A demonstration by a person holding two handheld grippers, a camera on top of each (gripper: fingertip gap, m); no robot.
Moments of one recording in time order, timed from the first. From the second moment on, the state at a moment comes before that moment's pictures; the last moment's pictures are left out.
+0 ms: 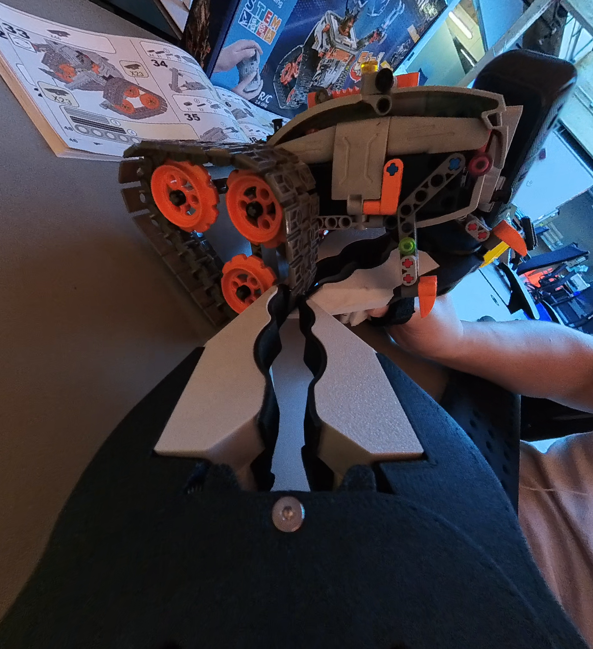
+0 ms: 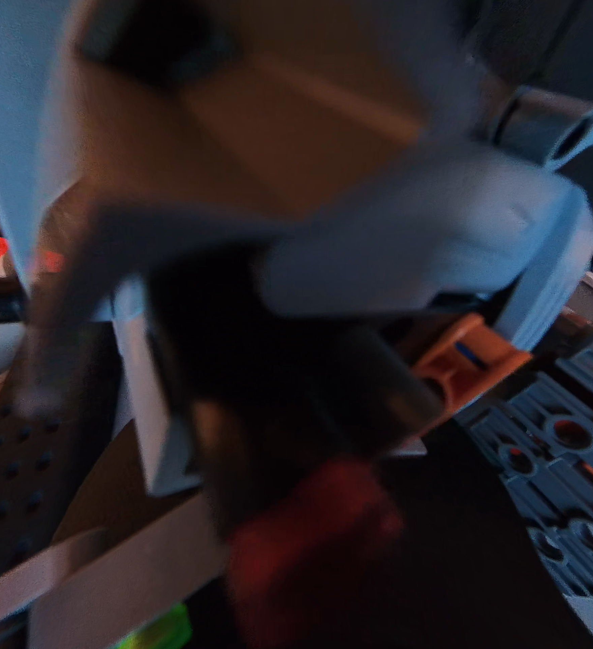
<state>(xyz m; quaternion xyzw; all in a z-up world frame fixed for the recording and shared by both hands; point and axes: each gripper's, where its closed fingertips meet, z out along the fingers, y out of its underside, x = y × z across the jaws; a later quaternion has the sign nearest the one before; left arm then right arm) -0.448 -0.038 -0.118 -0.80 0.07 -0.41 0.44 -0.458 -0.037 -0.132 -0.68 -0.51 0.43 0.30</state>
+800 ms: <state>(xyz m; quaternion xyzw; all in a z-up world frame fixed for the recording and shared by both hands) -0.452 -0.040 -0.111 -0.79 0.09 -0.43 0.44 -0.457 -0.046 -0.129 -0.62 -0.58 0.41 0.32</state>
